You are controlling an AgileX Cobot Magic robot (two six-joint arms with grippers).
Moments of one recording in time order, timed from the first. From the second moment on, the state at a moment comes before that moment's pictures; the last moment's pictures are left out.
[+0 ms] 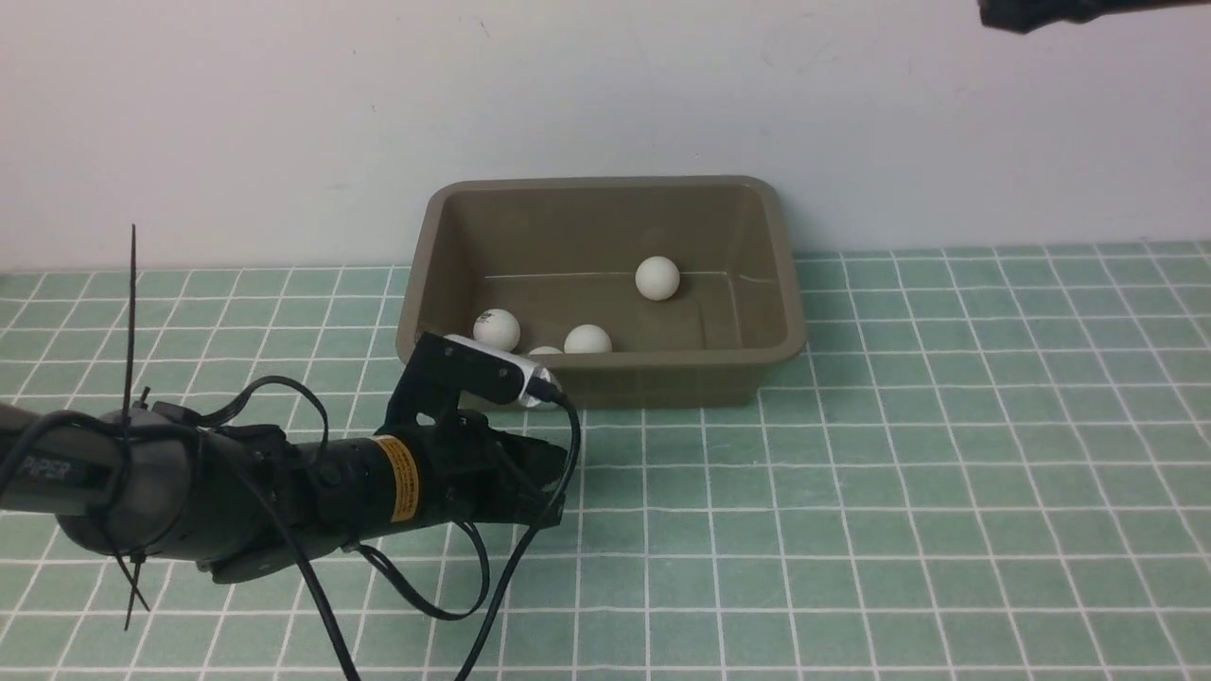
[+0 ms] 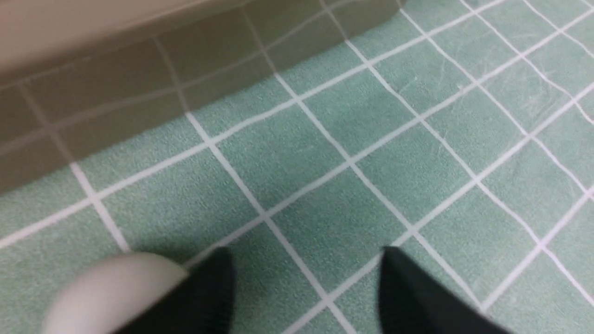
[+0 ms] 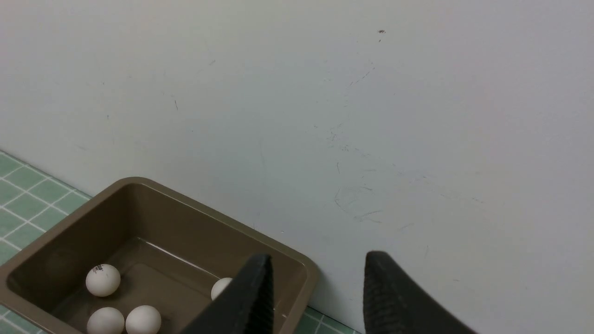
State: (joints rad) right arm 0.60 1.20 -1.37 -0.55 0.68 0.29; left arm -0.30 1.89 -0.75 0.95 -0.61 -0.87
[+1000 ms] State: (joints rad) right arm 0.60 1.20 -1.37 -0.55 0.68 0.29; left arm -0.30 1.89 -0.75 0.95 -0.43 -0.95
